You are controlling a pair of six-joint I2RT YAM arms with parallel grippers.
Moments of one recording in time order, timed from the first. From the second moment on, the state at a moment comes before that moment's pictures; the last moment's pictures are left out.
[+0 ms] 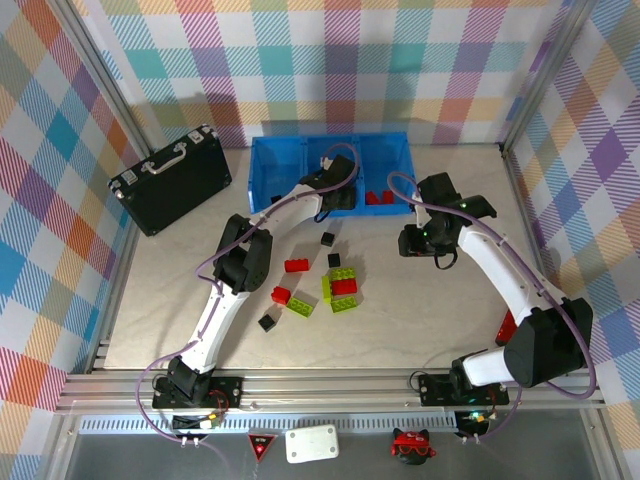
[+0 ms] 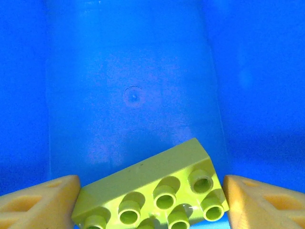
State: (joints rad) left arm -0.62 2.47 2.17 -0.64 -0.30 -0.47; right arm 0.33 1.39 1.24 -1.07 -0.08 0.23
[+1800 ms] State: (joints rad) left arm -0.42 1.24 0.87 -0.63 0.02 -0.66; right arm 0.87 1.81 1.40 -0.97 -0.02 0.66
